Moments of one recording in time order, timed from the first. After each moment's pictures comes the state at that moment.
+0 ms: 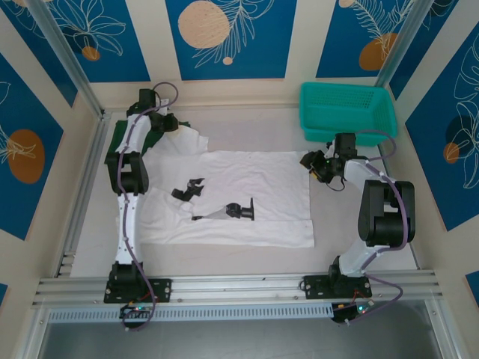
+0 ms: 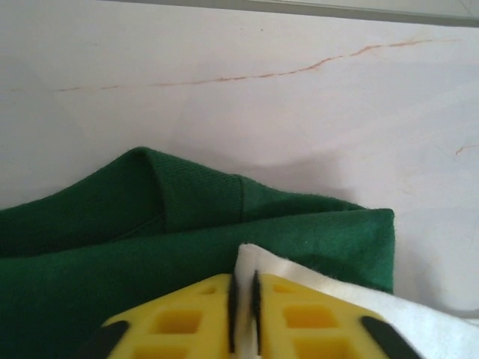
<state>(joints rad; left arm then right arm) 0.00 2.74 2.59 -0.84 0.37 -0.05 -0.07 1.66 0.97 -0.33 -0.47 0.63</state>
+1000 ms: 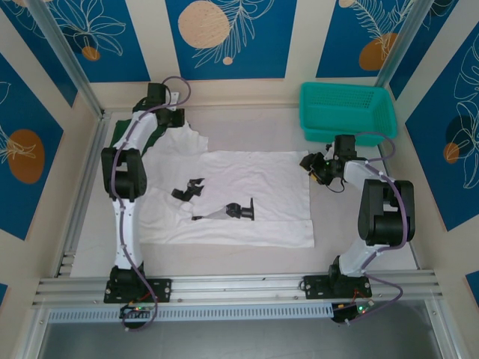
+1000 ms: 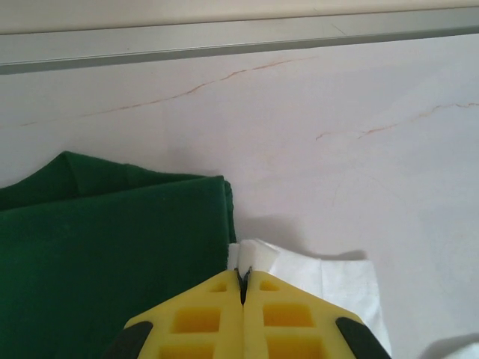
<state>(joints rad) -0.09 2.37 2.13 -0.64 0.25 -0.03 -0.07 1.67 0.96 -0.32 -0.49 0.63</state>
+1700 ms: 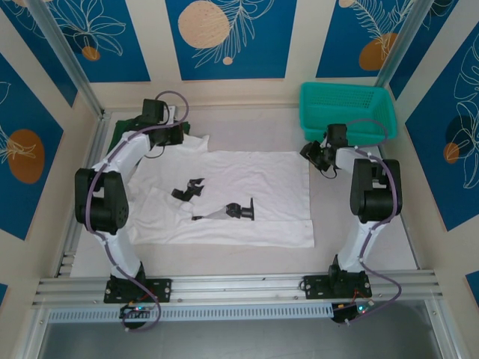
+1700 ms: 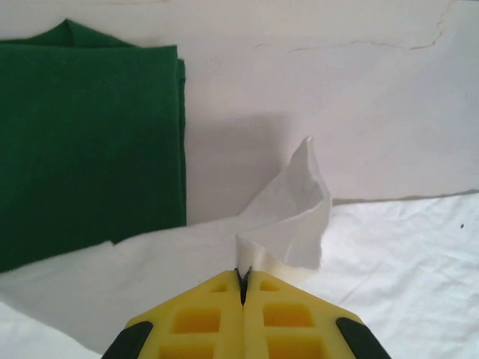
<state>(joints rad) -0.15 1.85 1.49 -0.49 0.19 -0.17 -0.03 1.93 1.19 -0.22 -0.29 0.61</state>
